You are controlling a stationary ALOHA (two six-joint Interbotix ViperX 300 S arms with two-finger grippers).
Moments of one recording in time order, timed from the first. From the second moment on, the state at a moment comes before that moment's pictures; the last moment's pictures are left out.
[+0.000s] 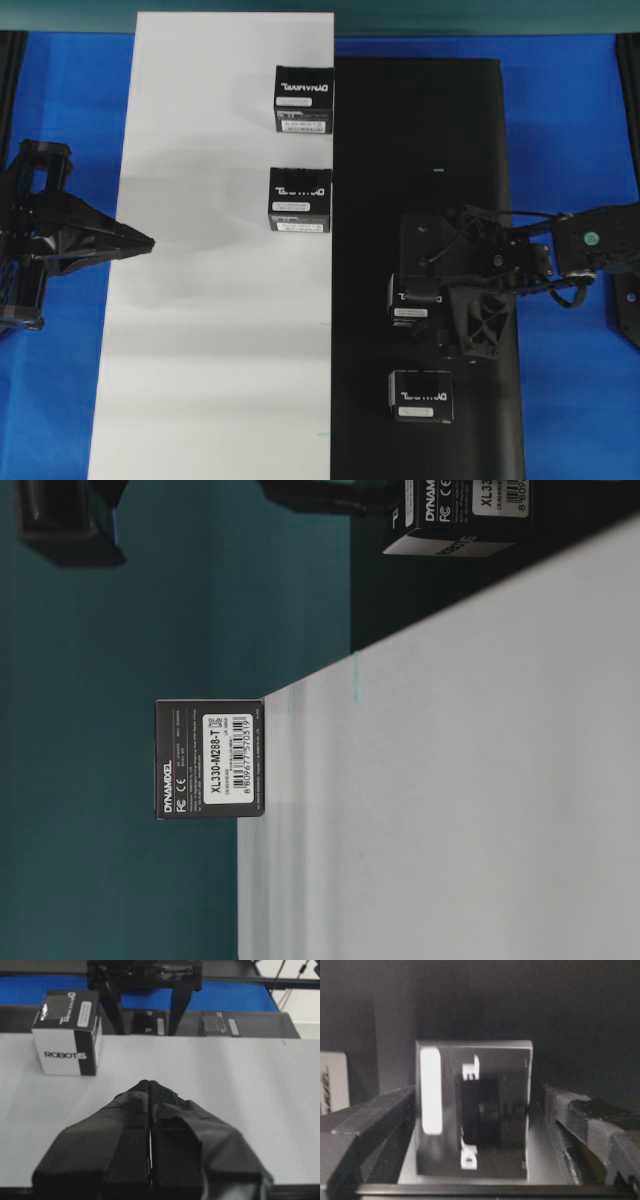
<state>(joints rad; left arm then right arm) -0.04 -0.86 1.02 0.01 0.00 -0.04 0.06 -0.20 0.78 0.02 0.42 0.11</state>
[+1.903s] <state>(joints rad) -0.04 -0.86 1.02 0.01 0.00 -0.05 0.09 -0.27 0.91 0.02 0.17 0.12</state>
